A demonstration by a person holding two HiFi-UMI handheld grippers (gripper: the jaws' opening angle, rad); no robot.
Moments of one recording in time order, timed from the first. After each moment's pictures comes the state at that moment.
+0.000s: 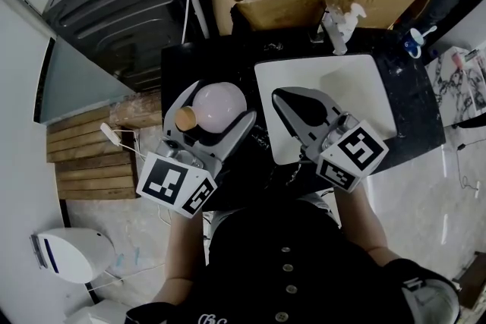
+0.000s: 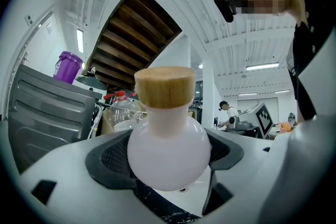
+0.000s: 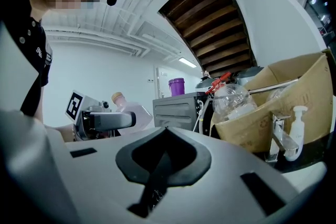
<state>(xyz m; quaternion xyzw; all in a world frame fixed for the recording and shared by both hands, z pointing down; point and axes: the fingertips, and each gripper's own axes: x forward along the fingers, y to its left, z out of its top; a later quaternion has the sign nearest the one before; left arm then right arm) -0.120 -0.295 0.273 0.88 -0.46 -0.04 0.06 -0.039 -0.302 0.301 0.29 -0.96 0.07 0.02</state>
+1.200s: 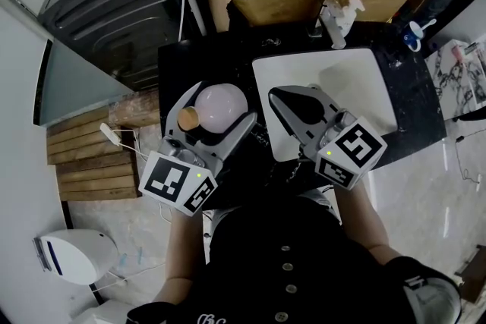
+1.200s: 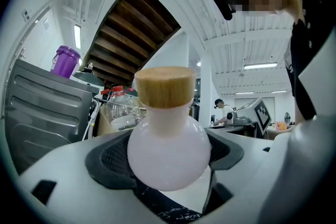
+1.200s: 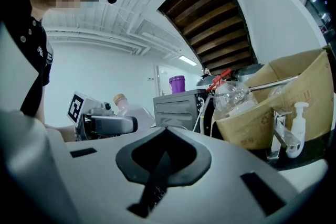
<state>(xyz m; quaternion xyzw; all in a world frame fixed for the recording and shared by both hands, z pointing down) -0.114 -0.296 0.288 0.89 -0.45 -0.03 0.07 -0.042 -0.300 0.309 0.28 -0.96 0.08 0.03</state>
